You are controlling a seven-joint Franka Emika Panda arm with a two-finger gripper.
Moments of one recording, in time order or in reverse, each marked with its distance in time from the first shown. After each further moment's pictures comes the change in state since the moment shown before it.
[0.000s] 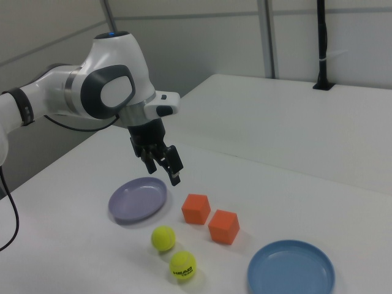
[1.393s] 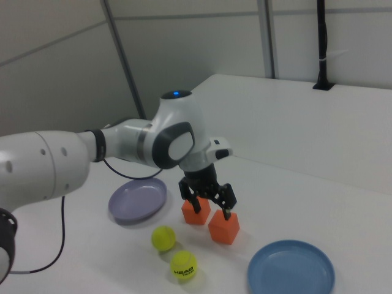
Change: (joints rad) arm -0.079 0.289 -0.007 0.000 -0.047 0.269 -0.319
